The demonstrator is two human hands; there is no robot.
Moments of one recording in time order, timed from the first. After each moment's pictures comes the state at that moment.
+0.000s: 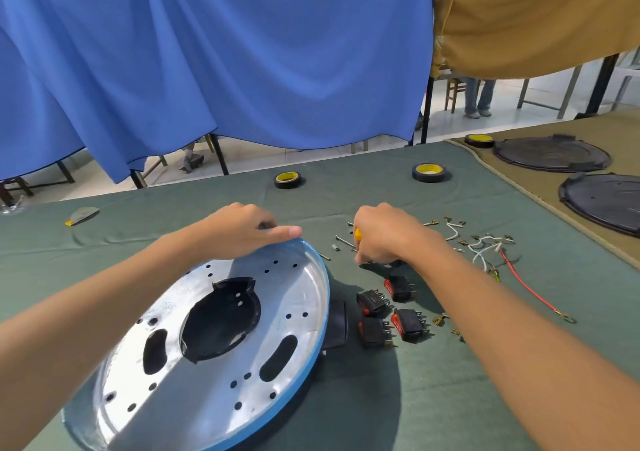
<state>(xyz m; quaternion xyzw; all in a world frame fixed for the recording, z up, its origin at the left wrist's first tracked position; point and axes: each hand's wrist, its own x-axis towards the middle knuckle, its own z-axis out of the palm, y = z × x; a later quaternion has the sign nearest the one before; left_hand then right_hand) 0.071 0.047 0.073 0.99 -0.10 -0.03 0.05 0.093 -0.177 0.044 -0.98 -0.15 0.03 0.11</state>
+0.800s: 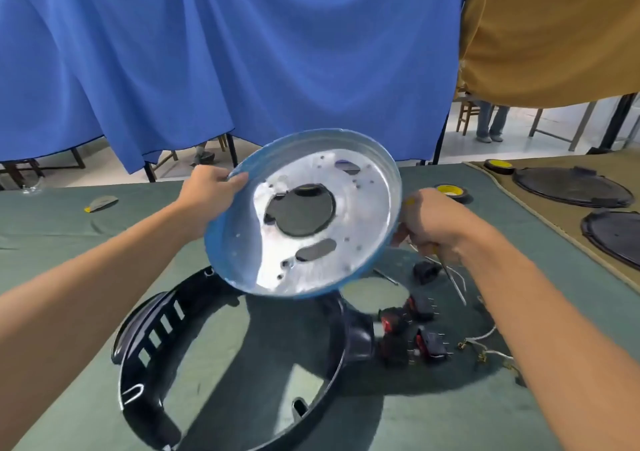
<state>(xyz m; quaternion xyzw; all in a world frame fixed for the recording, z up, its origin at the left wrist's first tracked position) 0.098 0.111 0.083 0.87 0.15 0.20 0.42 0.090 -0.196 0.080 -0.87 -0.05 0.08 0.48</state>
